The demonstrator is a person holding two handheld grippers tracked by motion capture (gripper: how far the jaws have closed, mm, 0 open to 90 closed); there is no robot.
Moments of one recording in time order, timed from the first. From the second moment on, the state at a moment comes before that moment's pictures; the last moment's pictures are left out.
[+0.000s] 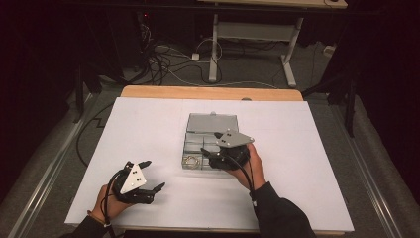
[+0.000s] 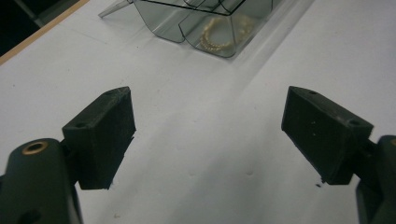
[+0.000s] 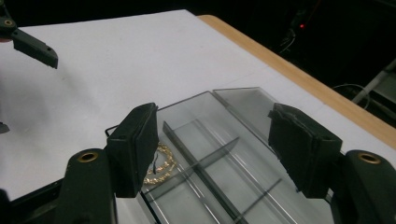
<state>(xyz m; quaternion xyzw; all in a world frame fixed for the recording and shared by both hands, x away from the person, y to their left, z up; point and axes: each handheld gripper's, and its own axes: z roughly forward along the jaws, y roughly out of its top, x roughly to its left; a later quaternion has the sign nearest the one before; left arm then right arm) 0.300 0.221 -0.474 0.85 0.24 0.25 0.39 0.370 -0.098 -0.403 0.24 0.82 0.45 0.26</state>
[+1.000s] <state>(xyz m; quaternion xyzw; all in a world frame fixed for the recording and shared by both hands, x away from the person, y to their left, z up) 0.299 0.220 -0.474 0.86 0.23 0.26 0.38 0.341 -0.166 -0.390 0.26 0.79 0.45 0.32</state>
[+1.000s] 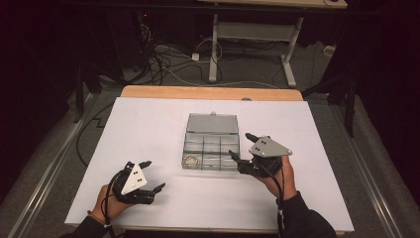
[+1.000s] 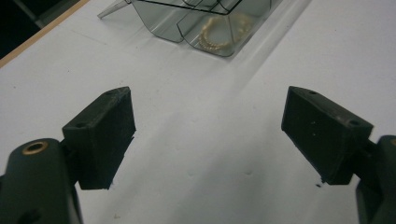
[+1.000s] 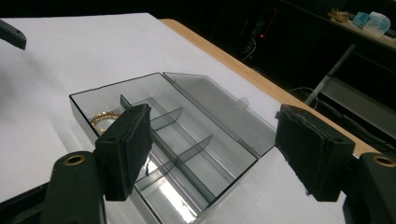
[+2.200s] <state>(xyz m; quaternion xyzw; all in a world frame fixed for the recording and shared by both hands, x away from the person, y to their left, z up) 0.298 0.220 -0.472 0.86 0.23 0.26 0.38 0.311 -0.219 -0.416 0.27 0.79 0.43 0.34</state>
